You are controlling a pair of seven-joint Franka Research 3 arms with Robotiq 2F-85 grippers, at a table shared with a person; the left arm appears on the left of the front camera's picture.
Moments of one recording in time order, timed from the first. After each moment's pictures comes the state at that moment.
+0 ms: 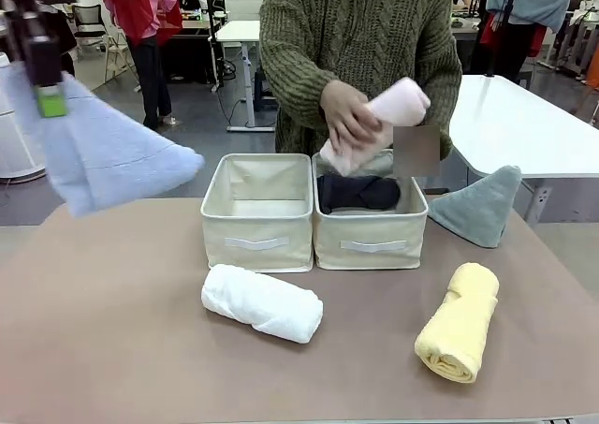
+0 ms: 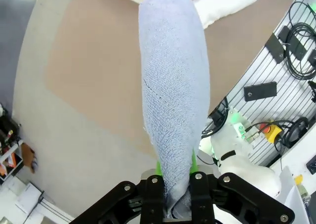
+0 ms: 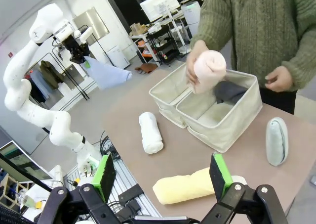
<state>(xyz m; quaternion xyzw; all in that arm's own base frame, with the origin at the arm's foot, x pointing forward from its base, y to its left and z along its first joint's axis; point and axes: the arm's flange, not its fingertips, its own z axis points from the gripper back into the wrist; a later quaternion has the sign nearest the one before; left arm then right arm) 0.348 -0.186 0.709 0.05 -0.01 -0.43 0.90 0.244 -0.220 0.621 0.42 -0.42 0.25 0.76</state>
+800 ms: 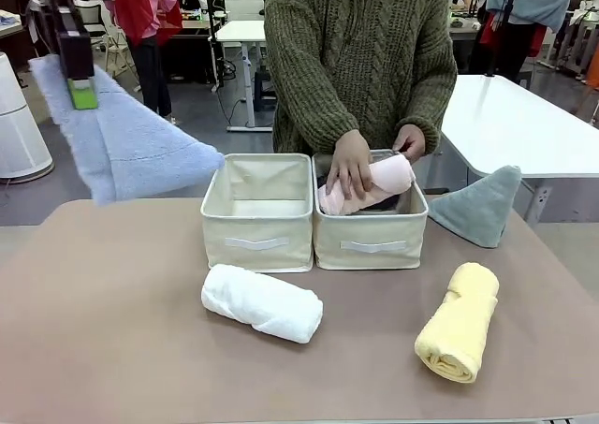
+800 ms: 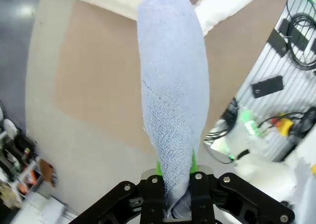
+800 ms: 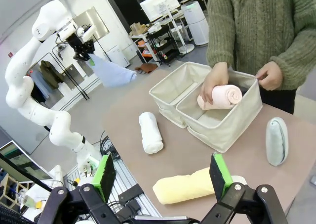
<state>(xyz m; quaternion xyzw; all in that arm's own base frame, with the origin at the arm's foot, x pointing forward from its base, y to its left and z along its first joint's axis) 0.368 -0.210 0.707 0.07 -0.01 -0.50 0.86 0.244 -0.220 0.621 0.42 -0.42 0.25 0.76</state>
